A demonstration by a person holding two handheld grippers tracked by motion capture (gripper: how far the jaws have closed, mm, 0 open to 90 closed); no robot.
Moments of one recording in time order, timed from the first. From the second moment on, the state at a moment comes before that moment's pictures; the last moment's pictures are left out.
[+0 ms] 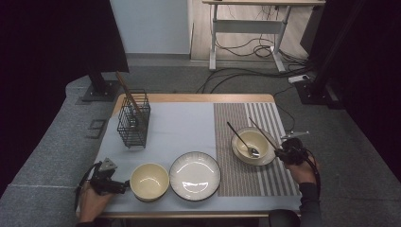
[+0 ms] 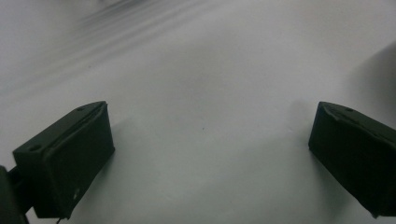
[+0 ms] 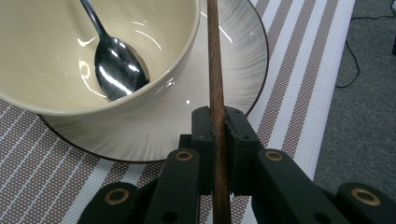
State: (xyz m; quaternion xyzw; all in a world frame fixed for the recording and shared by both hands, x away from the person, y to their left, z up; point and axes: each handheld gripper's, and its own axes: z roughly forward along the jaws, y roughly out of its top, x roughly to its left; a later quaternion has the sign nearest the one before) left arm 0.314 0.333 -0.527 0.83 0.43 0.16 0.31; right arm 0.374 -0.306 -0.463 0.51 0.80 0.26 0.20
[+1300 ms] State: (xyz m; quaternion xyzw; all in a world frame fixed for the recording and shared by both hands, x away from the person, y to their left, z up) left arm 0.314 0.333 -0.527 0.83 0.43 0.16 0.31; right arm 0.381 -0.302 -0.477 0.49 0.82 0.25 0.17
